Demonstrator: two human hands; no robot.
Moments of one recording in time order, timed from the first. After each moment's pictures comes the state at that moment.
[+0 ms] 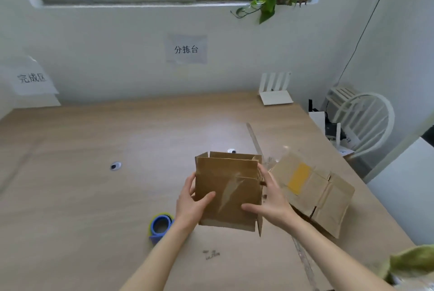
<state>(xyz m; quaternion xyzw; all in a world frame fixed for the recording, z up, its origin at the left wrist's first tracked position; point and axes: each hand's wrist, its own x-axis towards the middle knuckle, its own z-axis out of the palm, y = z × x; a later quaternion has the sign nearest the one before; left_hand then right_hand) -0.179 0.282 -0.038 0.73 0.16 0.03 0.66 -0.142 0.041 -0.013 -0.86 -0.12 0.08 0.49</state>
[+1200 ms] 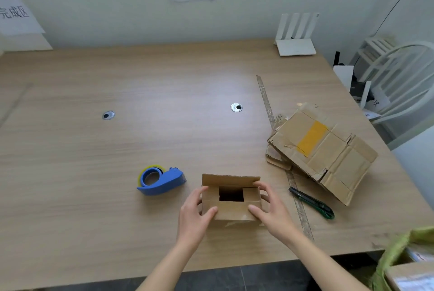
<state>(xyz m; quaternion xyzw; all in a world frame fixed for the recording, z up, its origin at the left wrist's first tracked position) -0.254 0.228 -0.193 0.84 0.18 0.01 0.51 -0.197 -0.005 -0.186 -0.84 -0.04 0.20 0.51</state>
